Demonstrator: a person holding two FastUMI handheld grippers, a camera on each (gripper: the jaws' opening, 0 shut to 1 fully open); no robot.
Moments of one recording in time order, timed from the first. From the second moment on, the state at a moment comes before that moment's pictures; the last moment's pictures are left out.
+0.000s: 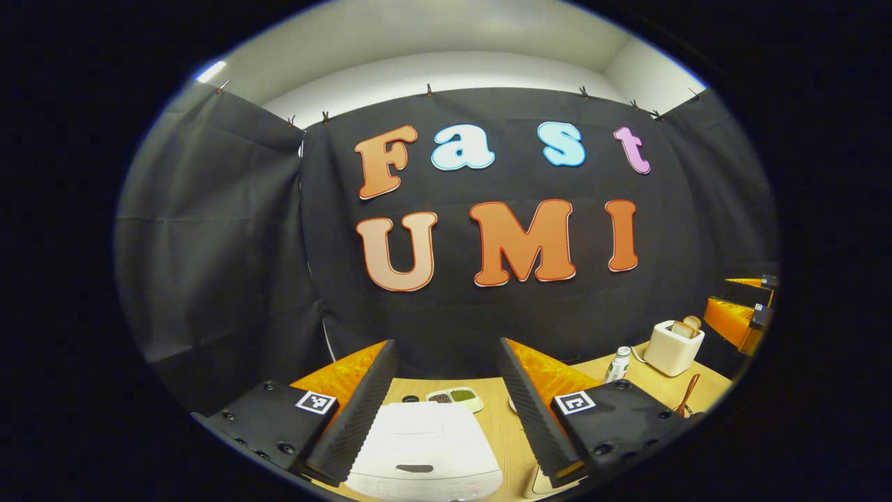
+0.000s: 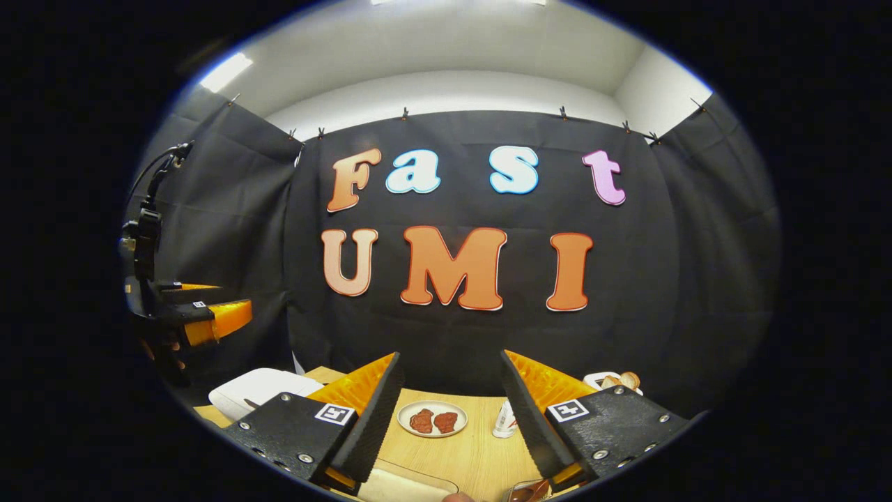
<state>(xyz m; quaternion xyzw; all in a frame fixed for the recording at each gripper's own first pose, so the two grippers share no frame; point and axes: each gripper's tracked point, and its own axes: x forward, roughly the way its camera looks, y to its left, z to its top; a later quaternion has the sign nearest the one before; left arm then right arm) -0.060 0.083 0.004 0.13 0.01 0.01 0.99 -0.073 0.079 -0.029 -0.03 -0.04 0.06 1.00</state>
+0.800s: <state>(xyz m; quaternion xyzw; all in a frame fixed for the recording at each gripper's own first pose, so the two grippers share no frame) -0.101 0.068 -0.006 0.13 -0.01 0.01 0.99 -0.088 0.076 -0.032 -0.02 -0.04 0.05 1.00</state>
